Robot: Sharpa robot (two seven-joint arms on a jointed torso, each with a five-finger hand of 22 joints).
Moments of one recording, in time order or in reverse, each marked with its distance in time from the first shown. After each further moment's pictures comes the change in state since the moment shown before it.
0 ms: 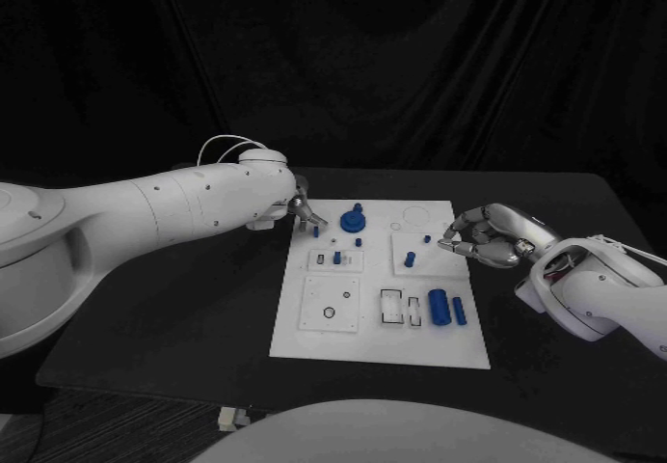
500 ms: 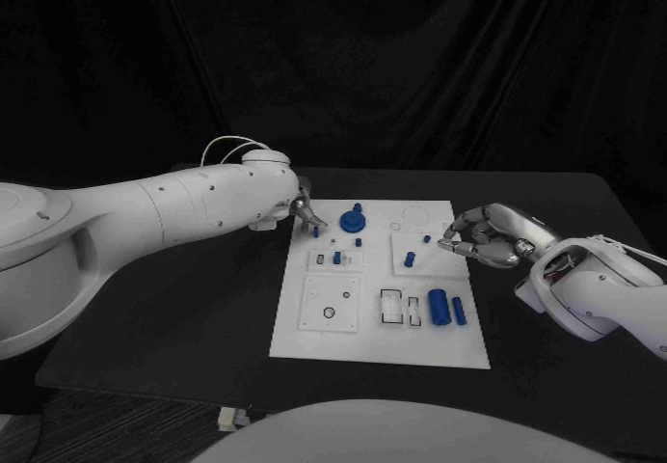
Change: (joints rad) left arm -0.004 0.016 0.000 -0.016 0.002 0.013 0.008; left_hand 0.056 0.007 0.006 -0.001 0.094 0.001 -0.001 -0.011 0.010 0.003 0.003 0.000 0.000 0.000 0.000 0.000 0.000 0.000 0.000 0.000 -0.004 0.000; right arm 0.000 -0.001 0.000 0.001 0.000 0.000 0.000; right_hand 0.000 0.000 0.000 0.000 0.000 0.000 0.000 0.000 0.000 0.000 0.000 0.000 0.000 0.000 0.000 0.000 0.000 0.000 0.000 0.000 0.000 0.000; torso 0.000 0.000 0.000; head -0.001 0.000
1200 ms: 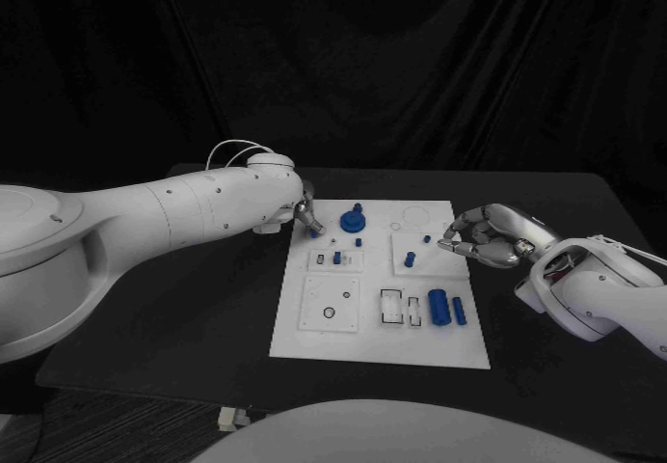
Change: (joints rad) left arm -0.013 0.022 0.000 -0.020 0.017 0.009 0.000; left_hand 0.132 0.008 0.029 -0.007 0.240 0.006 -0.006 0.000 0.049 0.000 0.000 0.000 0.000 0.000 0.000 0.000 0.000 0.000 0.000 0.000 -0.004 0.000; right arm 0.000 0.000 0.000 0.000 0.000 0.000 0.000; right_hand 0.004 0.004 0.000 0.000 0.004 0.000 0.000 0.000 0.000 0.000 0.000 0.000 0.000 0.000 0.000 0.000 0.000 0.000 0.000 0.000 0.000 0.000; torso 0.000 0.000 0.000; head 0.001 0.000
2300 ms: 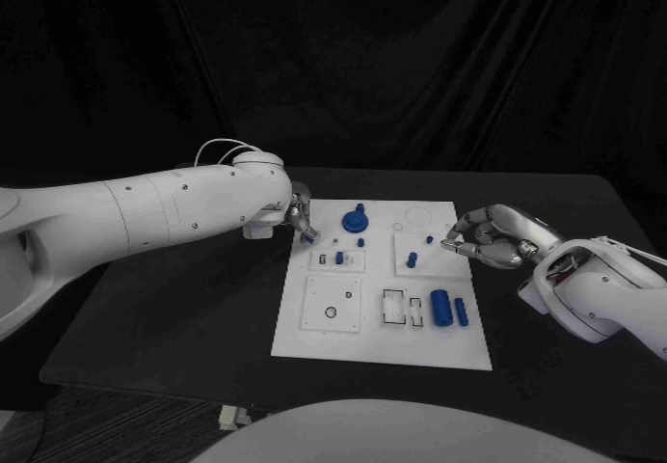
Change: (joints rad) left arm 0.042 -0.158 0.001 0.259 0.066 -0.006 -0.077; left_hand 0.134 -0.106 0.249 0.047 -0.016 -0.018 0.000 -0.011 0.057 -0.001 -0.001 0.000 0.000 -0.004 0.001 0.000 0.000 0.000 0.000 0.000 -0.010 0.000; right arm -0.001 0.003 0.000 -0.007 0.000 0.002 -0.002; right_hand 0.000 0.000 0.000 0.000 0.000 0.000 0.000 0.005 0.001 0.000 0.000 0.000 0.000 0.000 0.000 0.000 0.000 0.000 0.000 0.000 -0.007 0.000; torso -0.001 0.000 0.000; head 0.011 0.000
